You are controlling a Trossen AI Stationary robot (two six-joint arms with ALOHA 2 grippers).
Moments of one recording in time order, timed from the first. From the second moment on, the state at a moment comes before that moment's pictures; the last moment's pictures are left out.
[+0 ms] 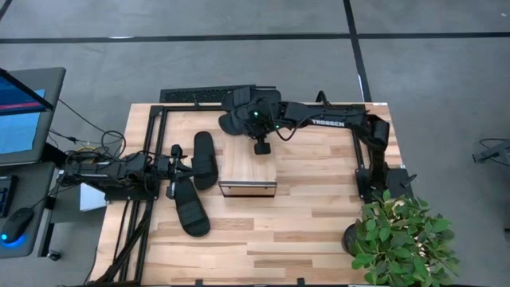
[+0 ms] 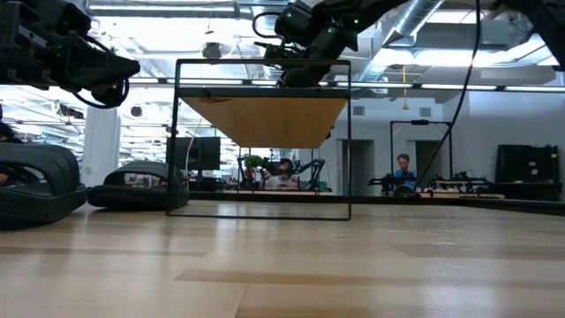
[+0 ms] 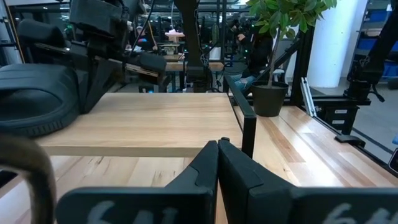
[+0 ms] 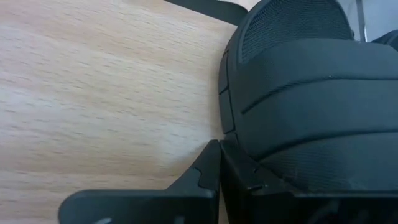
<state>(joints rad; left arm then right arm) -0.02 0.01 0.01 0.03 -0.01 0.00 -0.32 1.97 1.67 -0.60 -0.06 -0.57</state>
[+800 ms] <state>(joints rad) -0.02 0.01 0.01 0.03 -0.01 0.00 -0.32 1.97 1.69 -0.66 -0.08 -0.55</state>
